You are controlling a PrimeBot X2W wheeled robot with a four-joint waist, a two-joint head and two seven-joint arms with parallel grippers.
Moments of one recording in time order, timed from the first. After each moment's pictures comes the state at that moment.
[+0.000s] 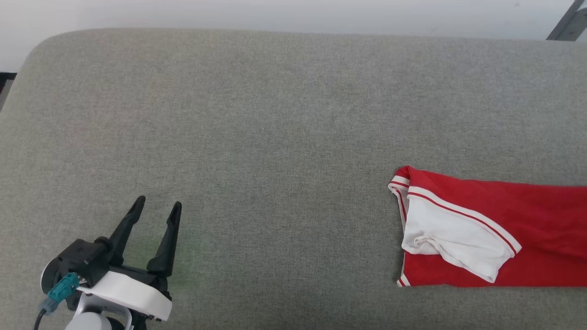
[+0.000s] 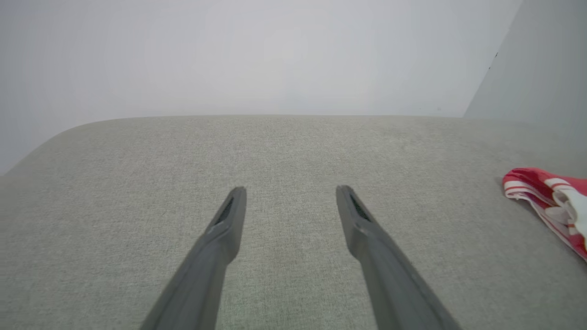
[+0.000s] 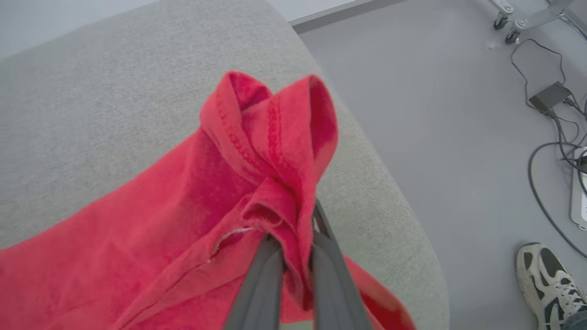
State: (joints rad) left arm -0.09 0.38 -0.22 0.16 -0.45 -0.13 -0.26; right arm -0.22 -0.54 -0.65 0.38 0.40 0.13 0.62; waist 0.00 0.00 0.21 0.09
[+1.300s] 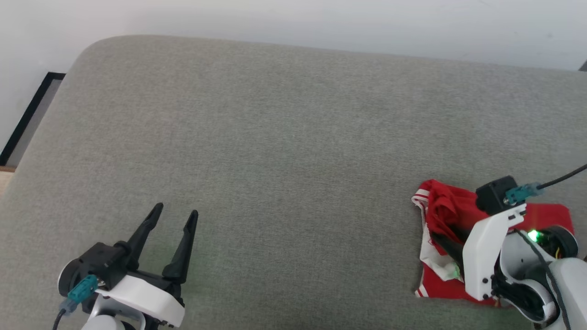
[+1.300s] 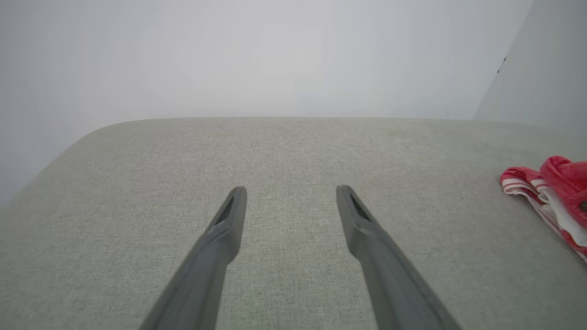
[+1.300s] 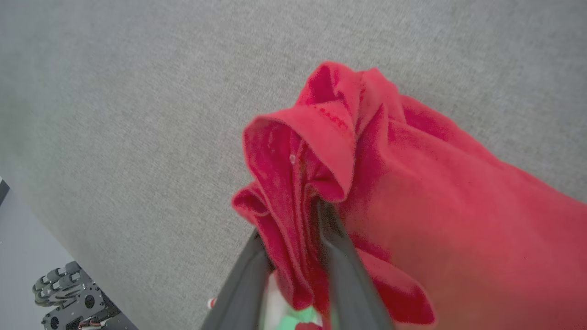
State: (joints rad) left arm -0.10 0.36 -0.28 0.19 -0.43 -0.13 -0.26; right arm -0.21 -0.40 0.24 0.06 0.59 0.13 0.74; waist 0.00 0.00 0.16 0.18
